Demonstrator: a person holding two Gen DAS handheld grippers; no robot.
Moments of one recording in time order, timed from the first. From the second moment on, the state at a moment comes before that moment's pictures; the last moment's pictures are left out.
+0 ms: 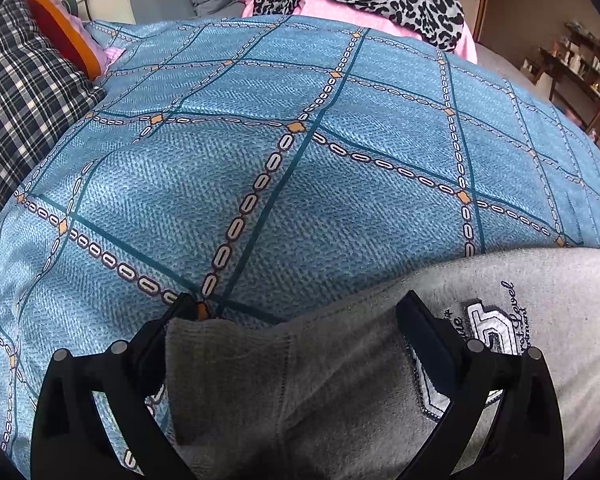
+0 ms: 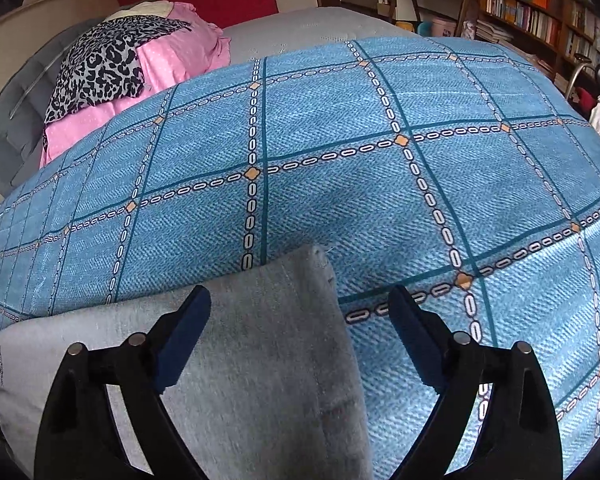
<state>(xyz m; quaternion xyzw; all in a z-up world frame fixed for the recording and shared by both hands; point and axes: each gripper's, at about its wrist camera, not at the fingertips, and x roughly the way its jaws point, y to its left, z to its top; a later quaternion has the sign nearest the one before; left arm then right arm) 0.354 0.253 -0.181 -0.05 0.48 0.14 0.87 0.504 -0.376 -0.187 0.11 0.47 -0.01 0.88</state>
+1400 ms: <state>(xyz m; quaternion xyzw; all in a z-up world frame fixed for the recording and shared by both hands) 0.300 0.223 -0.132 -0.07 0.41 0.04 0.91 0.383 -0.374 -0.105 0.08 0.36 -0.01 0.93</state>
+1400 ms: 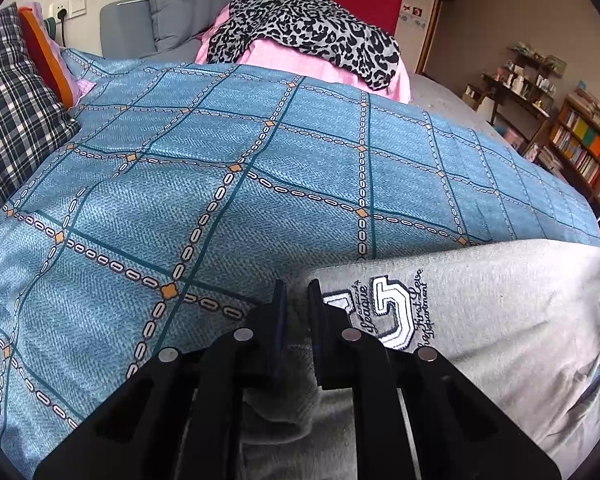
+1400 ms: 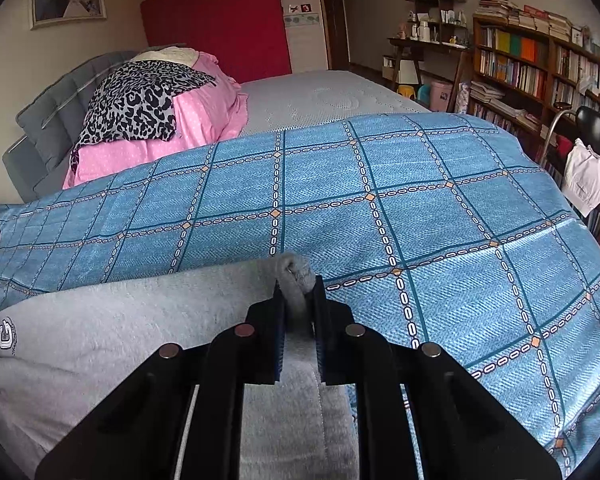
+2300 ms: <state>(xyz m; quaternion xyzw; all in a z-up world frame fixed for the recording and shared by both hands) 0.091 0.180 -0.057 0.00 0.30 -0.01 0.95 0.161 -0.411 -0.080 0.13 0.27 -0.05 0.95</state>
